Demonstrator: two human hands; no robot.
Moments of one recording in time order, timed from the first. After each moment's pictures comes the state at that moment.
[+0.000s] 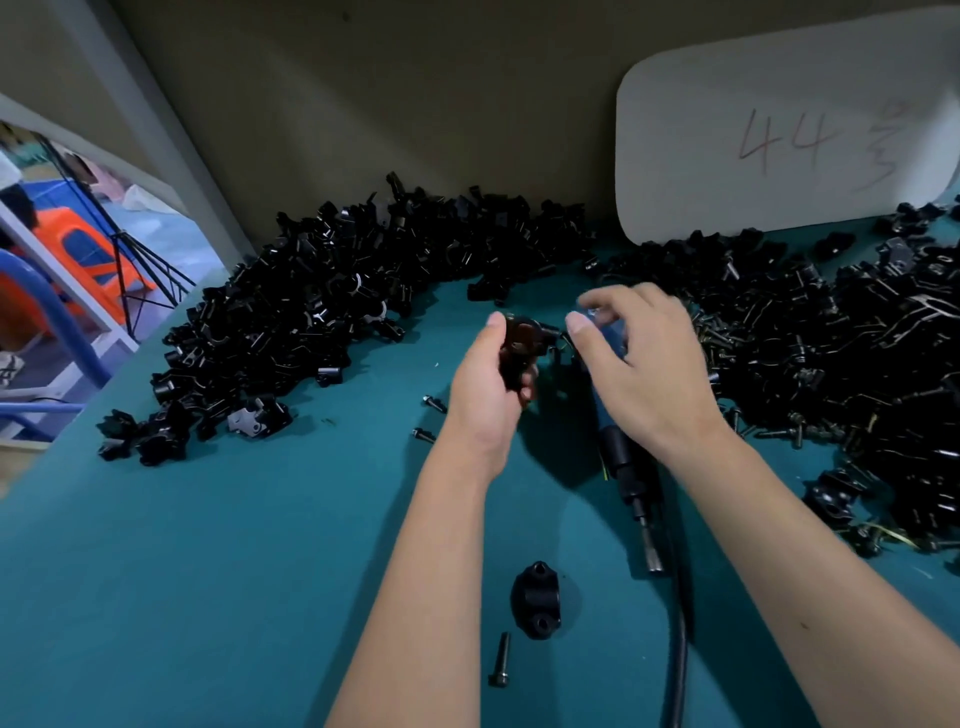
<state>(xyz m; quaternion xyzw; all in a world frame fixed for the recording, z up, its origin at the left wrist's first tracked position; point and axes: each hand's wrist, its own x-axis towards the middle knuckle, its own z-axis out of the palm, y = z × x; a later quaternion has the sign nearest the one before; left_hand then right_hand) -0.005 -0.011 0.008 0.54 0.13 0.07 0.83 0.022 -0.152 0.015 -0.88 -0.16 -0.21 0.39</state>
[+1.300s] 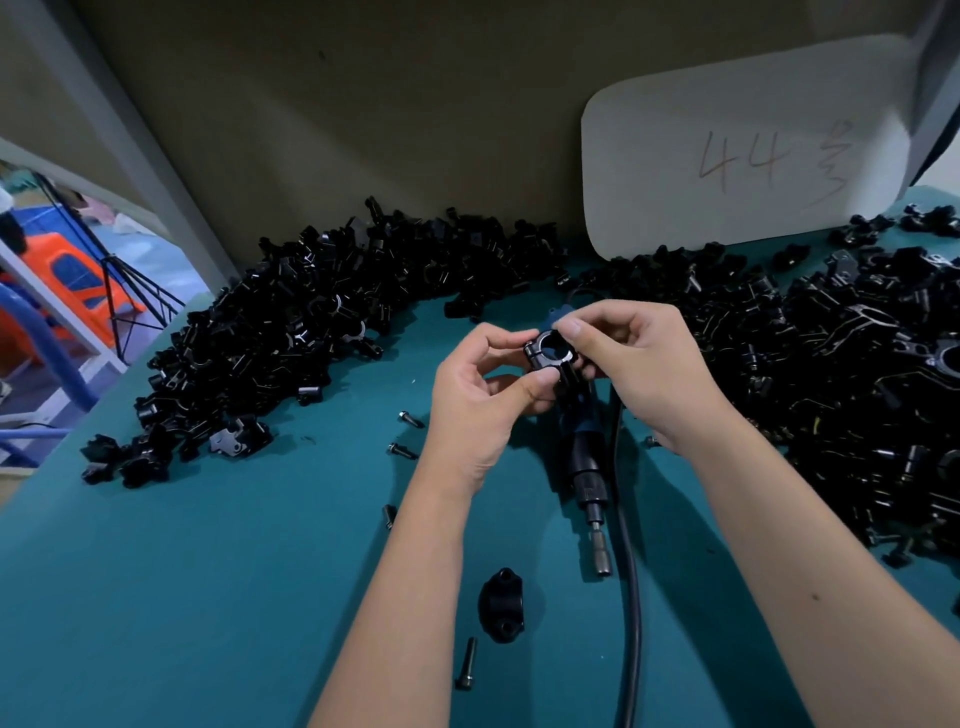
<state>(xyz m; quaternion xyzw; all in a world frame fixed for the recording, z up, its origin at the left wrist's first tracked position) -0.015 -0.017 0.001 0.65 -0.07 0.14 0.75 0.037 -0.182 0.022 -0.72 -0.18 -0.05 0.67</state>
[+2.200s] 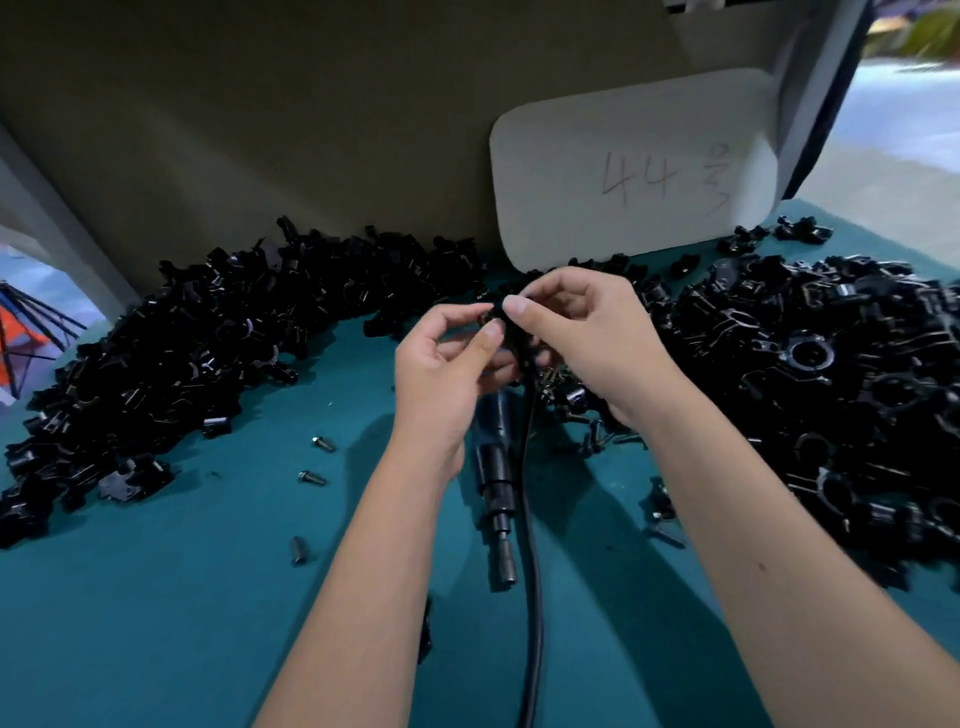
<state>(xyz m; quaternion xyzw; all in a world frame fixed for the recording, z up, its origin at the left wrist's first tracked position) 0.008 -0.074 0.031 0.61 0.01 0.13 0.78 0.043 -0.222 0.050 -0.73 -0.15 -0.09 0.66</state>
